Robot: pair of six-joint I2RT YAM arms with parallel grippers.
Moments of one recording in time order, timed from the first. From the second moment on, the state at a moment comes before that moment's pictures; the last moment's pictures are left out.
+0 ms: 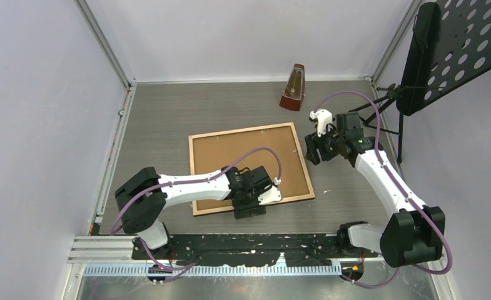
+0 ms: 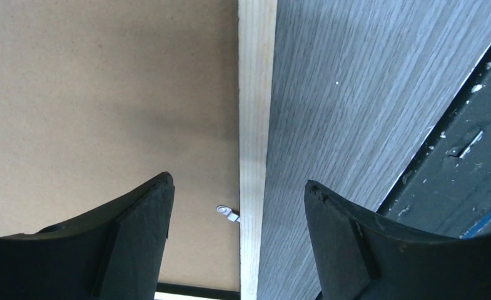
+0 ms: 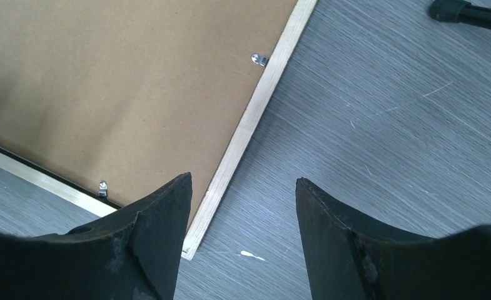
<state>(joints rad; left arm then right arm) -1.12 1.63 1.05 -0.69 -0.03 0.31 0.15 1.21 0.92 -0.58 -0.33 -0.30</state>
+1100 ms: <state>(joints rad) -1.19 1.74 1.09 -0.70 -0.10 0.29 0.09 1.26 0.92 -0.56 -0.35 -0.31</state>
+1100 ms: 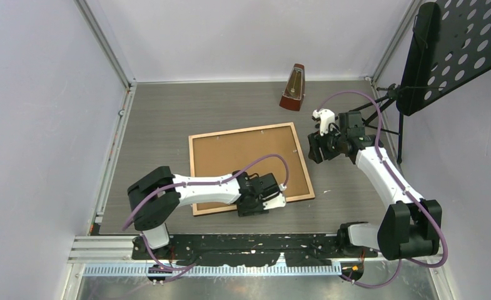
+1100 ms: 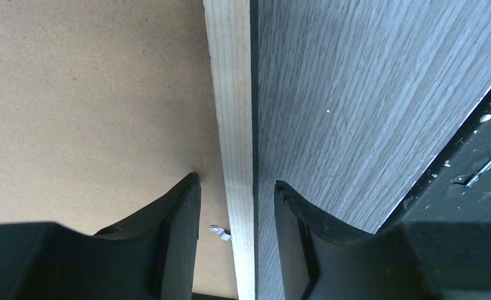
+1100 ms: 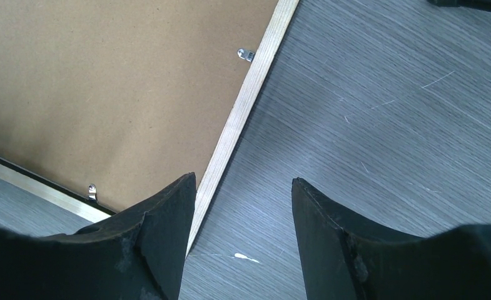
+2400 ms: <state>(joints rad) -1.22 1.77 1.13 -0.73 -0.12 0.28 0.08 1.10 0.81 -0.69 -0.56 -0.64</state>
